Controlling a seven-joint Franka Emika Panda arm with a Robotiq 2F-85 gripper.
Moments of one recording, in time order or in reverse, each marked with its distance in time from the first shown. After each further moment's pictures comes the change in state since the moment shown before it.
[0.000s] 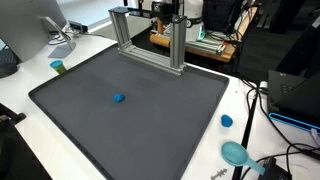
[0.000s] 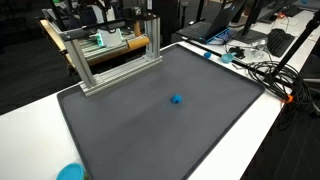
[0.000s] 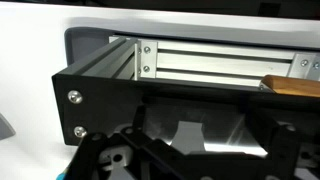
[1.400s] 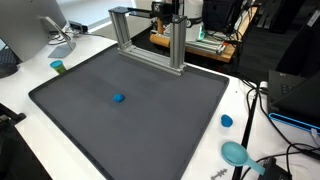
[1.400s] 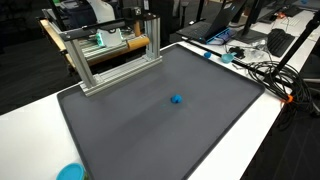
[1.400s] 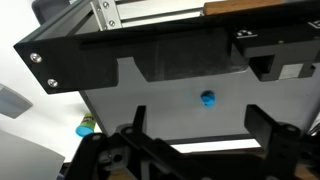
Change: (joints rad) arm 0.021 -0.261 0.177 -0.040 0.149 0.013 0.311
